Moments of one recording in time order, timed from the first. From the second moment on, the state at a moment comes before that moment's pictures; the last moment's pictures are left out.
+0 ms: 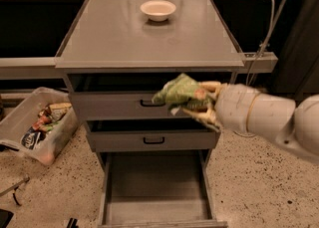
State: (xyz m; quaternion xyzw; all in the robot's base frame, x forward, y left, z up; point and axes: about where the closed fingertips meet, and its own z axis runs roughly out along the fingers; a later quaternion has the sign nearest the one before) arm 0.513 -0.096 0.870 -0.54 0.59 0.05 0.60
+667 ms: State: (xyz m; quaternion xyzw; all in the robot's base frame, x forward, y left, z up) arm 0.489 -0.058 0.737 -0.55 0.62 0.13 0.54
